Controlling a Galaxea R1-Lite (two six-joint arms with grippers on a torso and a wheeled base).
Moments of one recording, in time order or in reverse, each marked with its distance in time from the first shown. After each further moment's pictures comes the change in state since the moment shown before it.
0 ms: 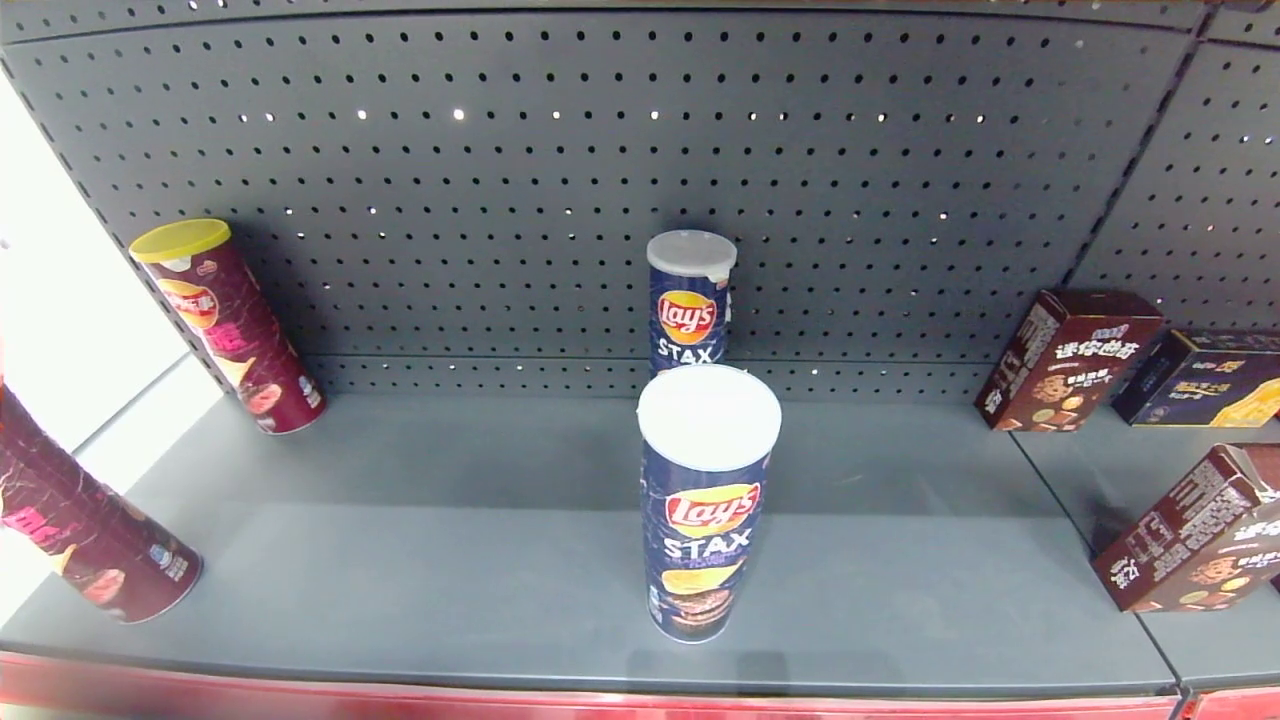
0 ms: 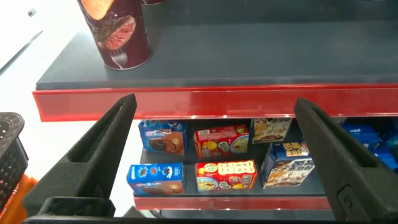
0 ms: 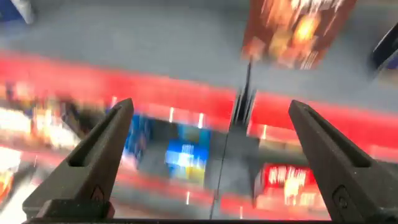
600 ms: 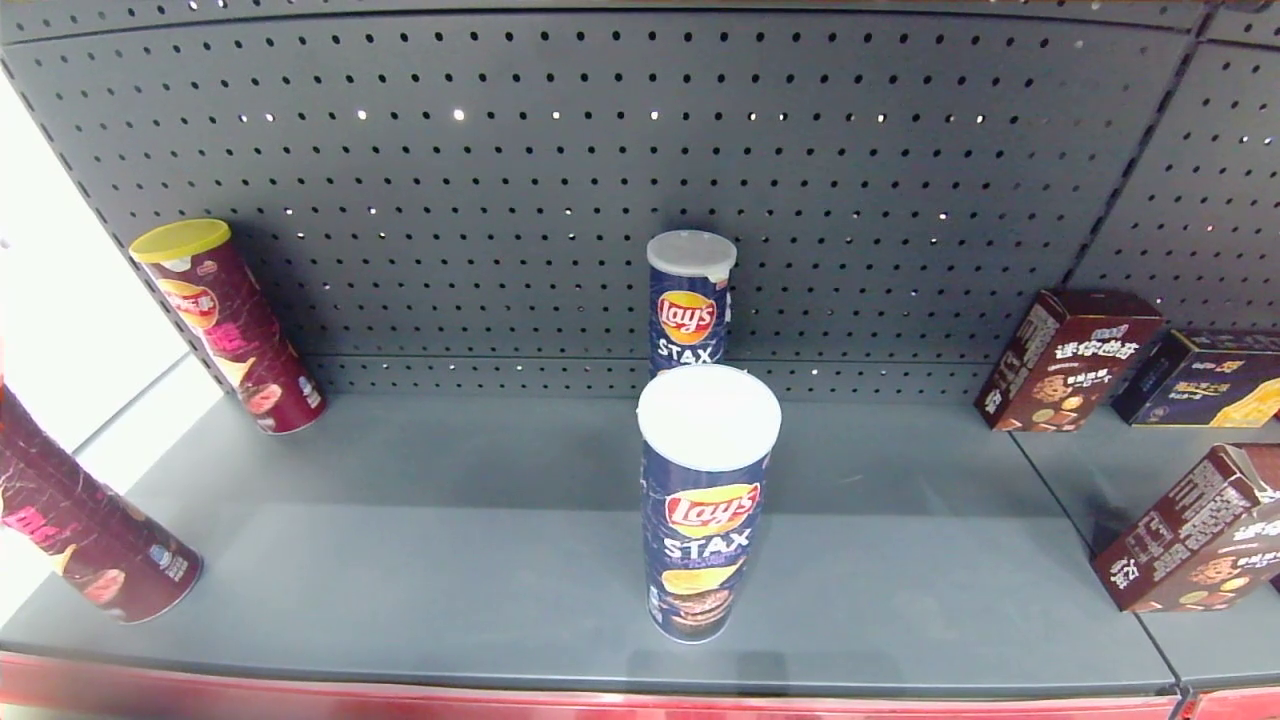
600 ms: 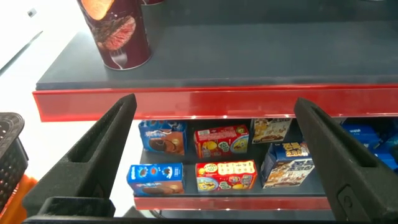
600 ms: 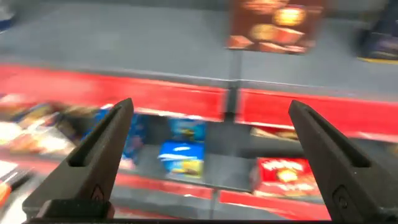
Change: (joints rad) left arm 0.000 0.000 0.000 -0.001 0.001 0.000; right arm -0.132 -0.008 0.000 -0.009 -0.007 0.024
